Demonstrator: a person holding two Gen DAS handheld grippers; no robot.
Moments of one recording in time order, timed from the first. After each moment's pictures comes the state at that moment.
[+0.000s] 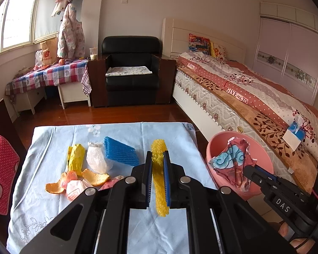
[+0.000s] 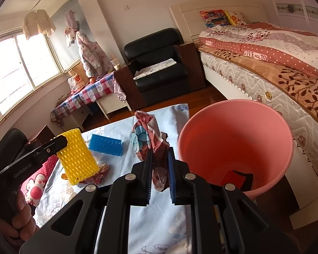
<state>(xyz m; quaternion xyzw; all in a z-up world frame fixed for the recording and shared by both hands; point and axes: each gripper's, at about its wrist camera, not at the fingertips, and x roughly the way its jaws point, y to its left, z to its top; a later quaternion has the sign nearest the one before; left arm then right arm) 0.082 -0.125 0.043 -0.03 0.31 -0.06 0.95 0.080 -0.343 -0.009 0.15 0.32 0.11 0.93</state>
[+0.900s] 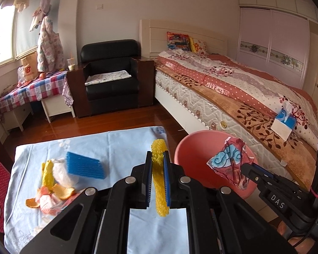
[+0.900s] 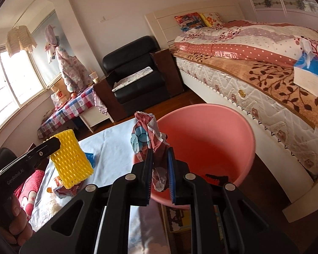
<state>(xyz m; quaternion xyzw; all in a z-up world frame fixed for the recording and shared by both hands) 0.104 -0.208 0.041 0.02 0.30 -0.11 0.95 0.082 -0.410 -0.019 0.18 0.30 0.05 0.93</state>
